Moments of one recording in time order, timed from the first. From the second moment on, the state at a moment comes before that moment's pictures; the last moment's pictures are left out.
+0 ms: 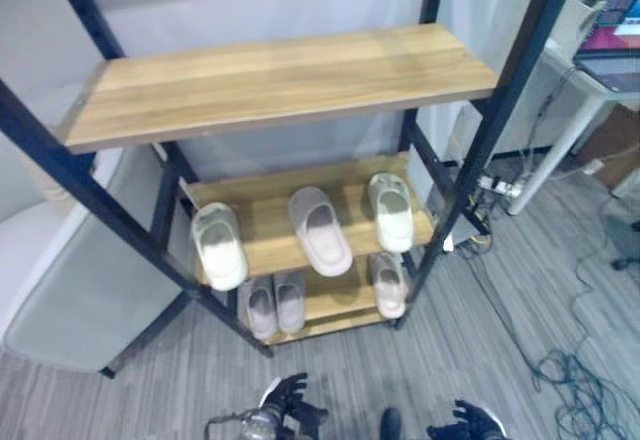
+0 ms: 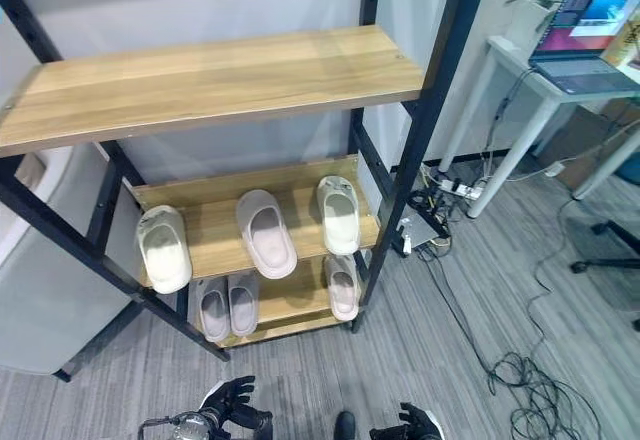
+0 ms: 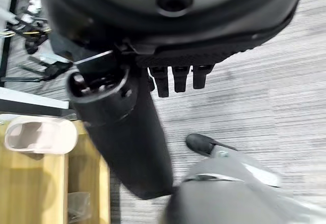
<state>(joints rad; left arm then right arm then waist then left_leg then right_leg) -0.12 0.15 -0.44 1.20 -0.22 -0.16 0.05 0.01 -0.27 0.30 1.23 0.28 -0.15 -0.05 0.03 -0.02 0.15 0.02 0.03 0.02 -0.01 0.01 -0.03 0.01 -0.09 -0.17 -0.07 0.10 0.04</state>
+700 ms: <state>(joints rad) 0.11 0.44 -0.35 0.21 -0.22 -0.19 -0.01 0.00 -0.26 0.30 1.18 0.24 -0.14 -0.03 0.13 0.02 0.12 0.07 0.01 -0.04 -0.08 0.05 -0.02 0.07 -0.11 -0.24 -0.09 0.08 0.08</state>
